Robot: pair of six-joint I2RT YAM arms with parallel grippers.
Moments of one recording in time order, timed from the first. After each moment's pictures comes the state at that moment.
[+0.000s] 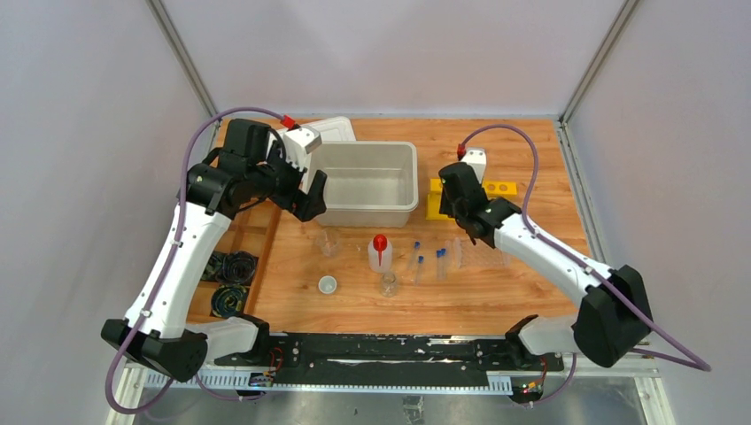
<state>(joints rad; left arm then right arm) -0.32 1.20 1.49 -1.06 0.35 0.21 0.58 1.33 0.98 -0.36 0.52 0.43</state>
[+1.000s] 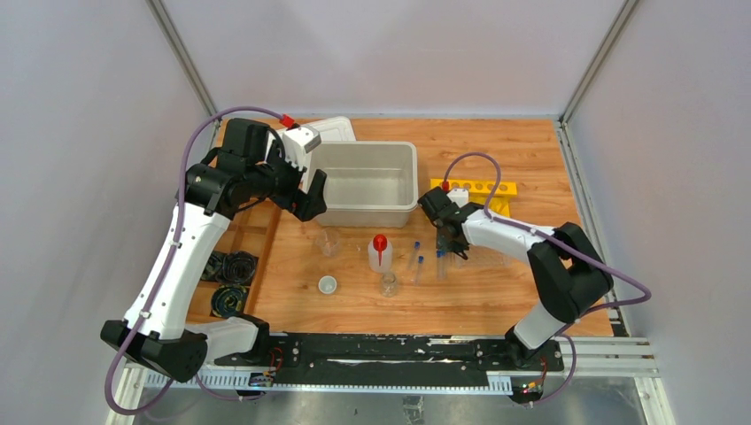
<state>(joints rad) -0.32 1.20 1.50 -1.06 0.36 0.20 0.63 1.58 0.92 -0.57 0.40 0.63</state>
